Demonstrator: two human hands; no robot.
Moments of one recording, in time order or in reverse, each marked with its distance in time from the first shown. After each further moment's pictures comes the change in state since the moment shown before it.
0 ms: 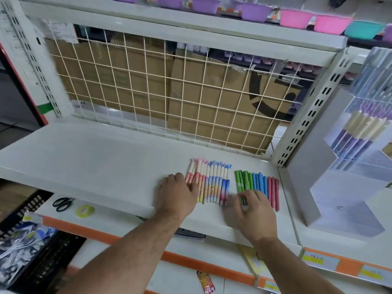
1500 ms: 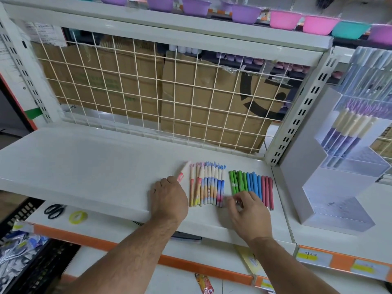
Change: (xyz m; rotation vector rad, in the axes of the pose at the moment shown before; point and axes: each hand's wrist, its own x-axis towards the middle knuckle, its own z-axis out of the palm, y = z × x) left_hand -0.003 0.002 0.003 0.145 -0.053 -0.031; right_hand 0.000 0.006 0.007 0.010 0.035 0.021
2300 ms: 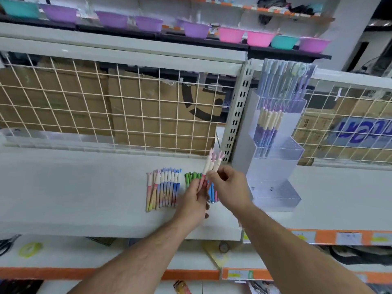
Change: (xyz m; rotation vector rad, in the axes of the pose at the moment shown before) left_hand -0.068 0.143 -0.025 -1.174 -0.477 0.159; right_hand 0.031 -0.009 -0.112 0.512 0.015 0.244
